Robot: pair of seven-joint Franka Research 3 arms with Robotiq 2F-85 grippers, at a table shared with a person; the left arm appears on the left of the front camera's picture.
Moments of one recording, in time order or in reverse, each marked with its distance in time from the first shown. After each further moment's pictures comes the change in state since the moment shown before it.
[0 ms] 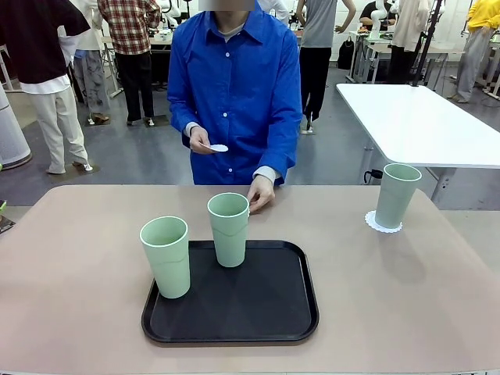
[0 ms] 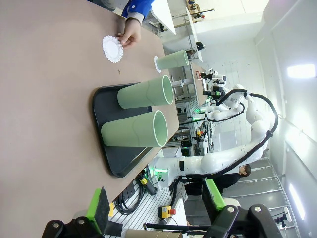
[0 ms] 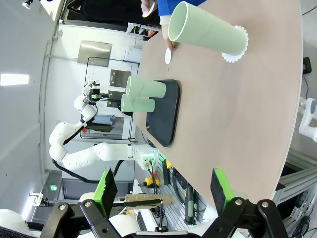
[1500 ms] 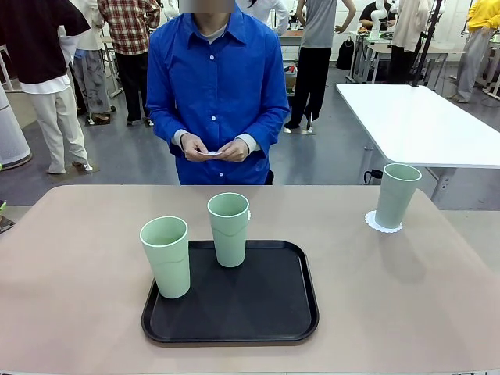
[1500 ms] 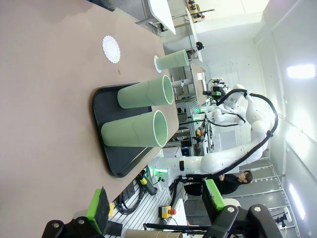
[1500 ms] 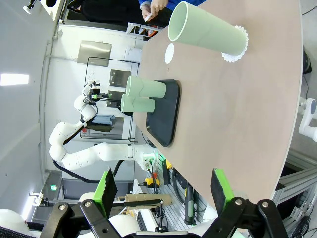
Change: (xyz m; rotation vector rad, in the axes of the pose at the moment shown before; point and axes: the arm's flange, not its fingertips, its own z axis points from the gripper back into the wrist) left arm 0.000 0.000 0.000 0.000 0.000 0.000; right arm 0.000 0.000 0.000 0.000 0.000 0.000
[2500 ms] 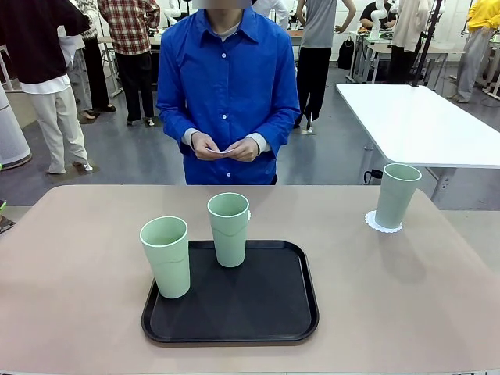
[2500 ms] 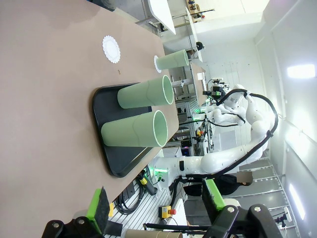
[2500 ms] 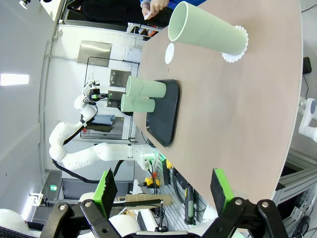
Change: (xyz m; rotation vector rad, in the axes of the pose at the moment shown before) left arm 0.000 0.000 0.000 0.000 0.000 0.000; right arm 0.000 0.000 0.000 0.000 0.000 0.000
